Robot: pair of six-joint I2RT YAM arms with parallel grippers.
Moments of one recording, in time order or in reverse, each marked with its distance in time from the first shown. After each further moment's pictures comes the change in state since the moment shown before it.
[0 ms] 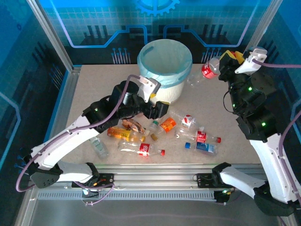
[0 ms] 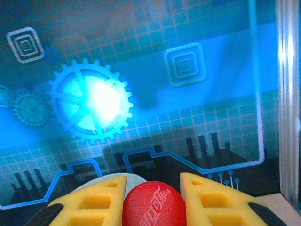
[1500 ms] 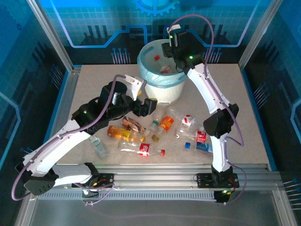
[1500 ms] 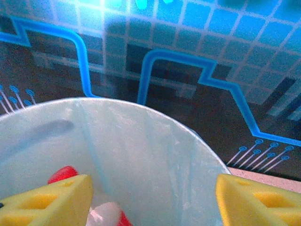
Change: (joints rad) left arm 0.081 -0.087 -0.051 -0.056 -0.080 -0.004; right arm 0.023 1.113 0.899 -0.343 -0.076 -0.185
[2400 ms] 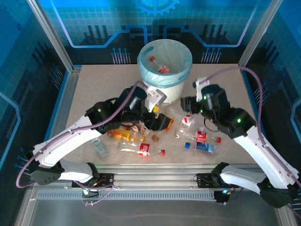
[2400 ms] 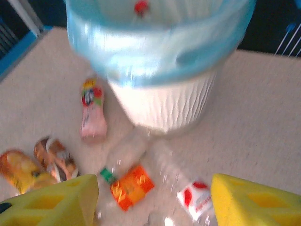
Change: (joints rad) left arm -0.174 0.132 0.109 -0.174 0.164 -0.067; right arm 0.214 -1.112 -1.173 -0.134 -0.135 0.303
